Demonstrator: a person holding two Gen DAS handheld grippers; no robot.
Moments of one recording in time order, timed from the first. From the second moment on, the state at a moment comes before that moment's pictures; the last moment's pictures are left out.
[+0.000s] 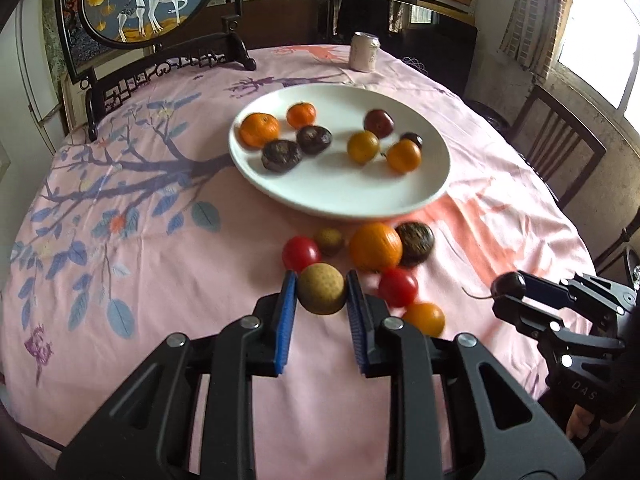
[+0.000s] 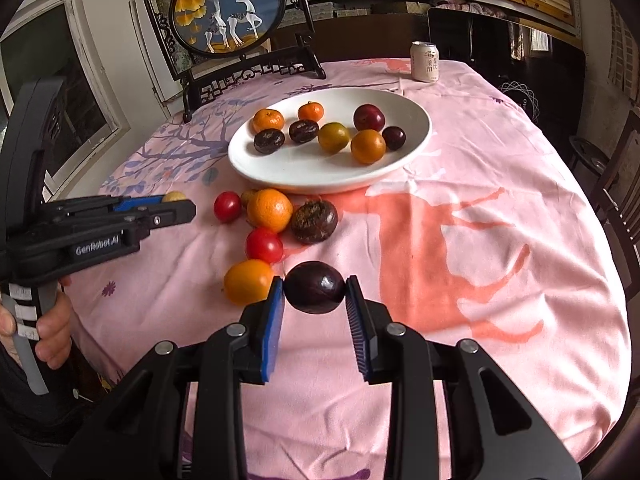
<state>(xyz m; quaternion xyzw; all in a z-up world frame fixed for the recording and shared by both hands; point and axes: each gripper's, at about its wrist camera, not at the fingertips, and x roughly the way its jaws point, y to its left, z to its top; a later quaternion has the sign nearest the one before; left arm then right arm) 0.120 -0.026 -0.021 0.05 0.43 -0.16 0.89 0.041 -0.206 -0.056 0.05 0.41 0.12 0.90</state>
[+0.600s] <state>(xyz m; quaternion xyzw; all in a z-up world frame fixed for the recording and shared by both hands) 0.316 -0.082 -0.040 0.03 0.50 -0.11 0.86 0.227 -0.221 -0.059 0.01 0.41 0.06 0.91</state>
